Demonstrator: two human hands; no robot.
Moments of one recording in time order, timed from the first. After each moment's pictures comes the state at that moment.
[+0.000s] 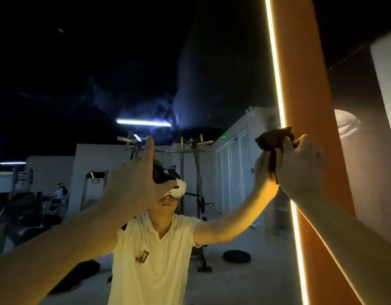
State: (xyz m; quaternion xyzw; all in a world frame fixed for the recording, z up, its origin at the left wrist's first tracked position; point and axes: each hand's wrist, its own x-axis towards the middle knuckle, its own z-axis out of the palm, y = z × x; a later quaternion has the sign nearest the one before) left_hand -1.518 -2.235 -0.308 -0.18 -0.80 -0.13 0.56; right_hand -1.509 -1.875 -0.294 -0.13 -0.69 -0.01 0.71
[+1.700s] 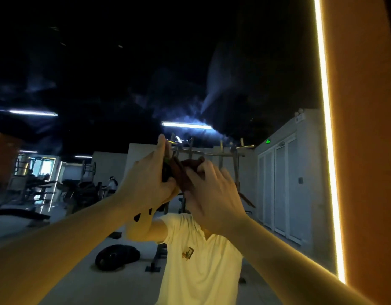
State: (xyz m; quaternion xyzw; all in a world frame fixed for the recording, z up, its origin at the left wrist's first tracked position) left_hand -1.498 -2.255 -0.301 -0.17 -0.82 -0.18 0.51; right_hand -1.539 -2.057 -0.330 0.36 -0.69 0.02 0.63
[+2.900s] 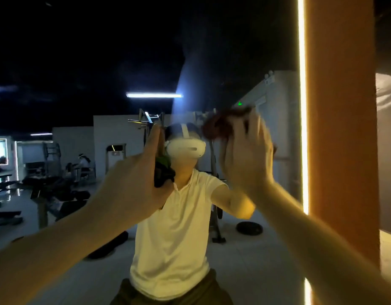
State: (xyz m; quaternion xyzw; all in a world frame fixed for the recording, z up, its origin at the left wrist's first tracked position) left_hand -1.463 -2.216 -0.103 -0.19 -0.86 -0.12 0.46; right_hand -1.546 -1.973 -0.093 0.12 -0.67 0.09 0.73
